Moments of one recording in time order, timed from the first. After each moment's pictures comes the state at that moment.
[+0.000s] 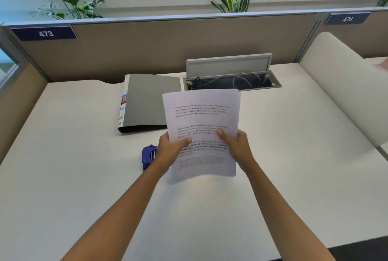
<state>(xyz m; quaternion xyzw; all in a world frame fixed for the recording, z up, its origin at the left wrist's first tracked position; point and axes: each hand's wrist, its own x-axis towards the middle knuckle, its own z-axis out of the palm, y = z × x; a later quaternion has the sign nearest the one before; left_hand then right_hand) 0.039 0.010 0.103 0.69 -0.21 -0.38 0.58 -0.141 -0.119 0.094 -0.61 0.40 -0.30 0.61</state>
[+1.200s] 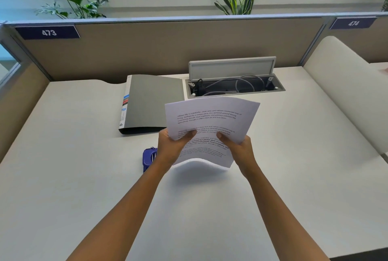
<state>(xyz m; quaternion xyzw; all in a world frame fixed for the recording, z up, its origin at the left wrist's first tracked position) 0.036 0.002 0.129 0.63 -0.27 -0.31 0.66 -0.136 -0.118 0.098 -0.56 0.36 -0.35 0.66</state>
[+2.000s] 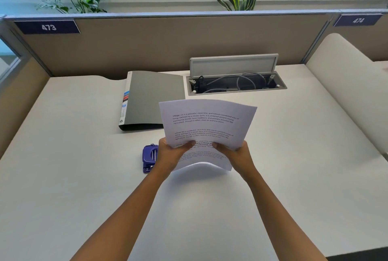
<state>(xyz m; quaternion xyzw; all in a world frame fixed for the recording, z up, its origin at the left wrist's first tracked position) 0.029 0.015 0.099 0.65 -0.22 -0.33 0.65 -0.145 -0.112 0.076 -0.60 0.34 -0.31 0.65</state>
